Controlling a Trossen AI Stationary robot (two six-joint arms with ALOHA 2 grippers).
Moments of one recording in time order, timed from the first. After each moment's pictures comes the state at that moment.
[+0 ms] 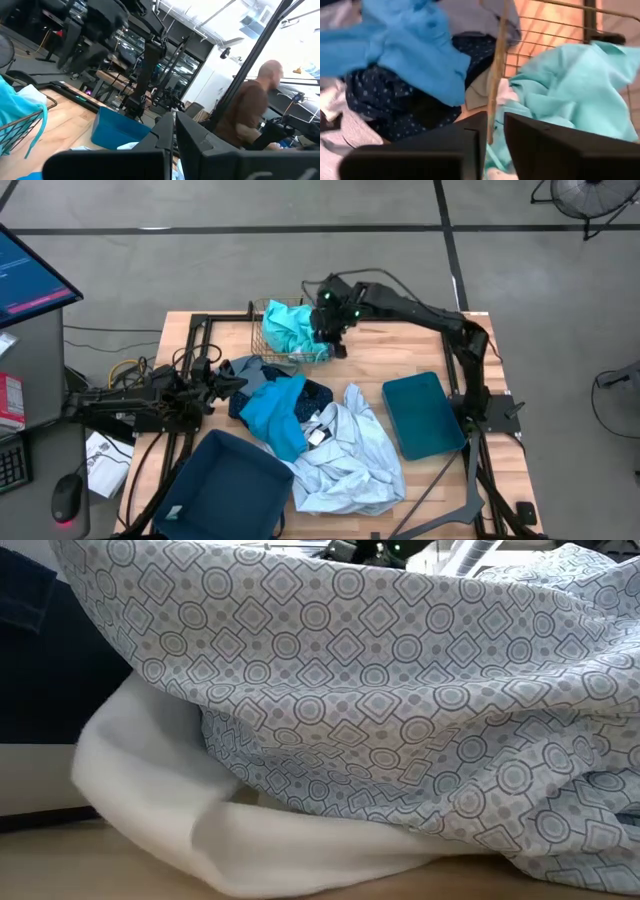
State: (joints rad) left arm 0.10 0.16 0.01 0.43 0.05 -0.58; right arm -0.38 1.99 1.93 -0.90 -0.29 -0.55
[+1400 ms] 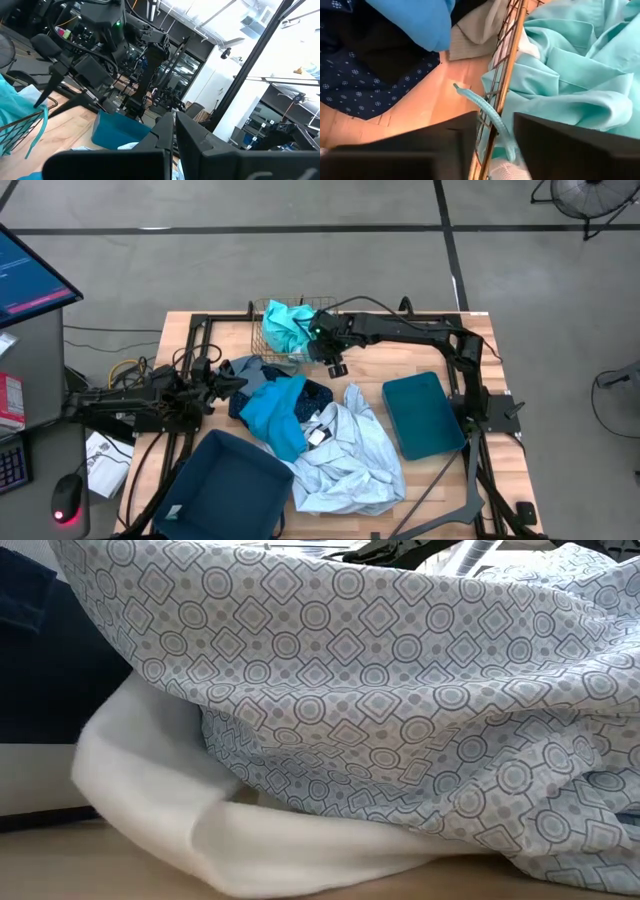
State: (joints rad) left arm 0.10 0.16 0.01 0.43 0.04 -0.58; right arm -0.30 2.02 1.71 -0.75 0.05 -0.68
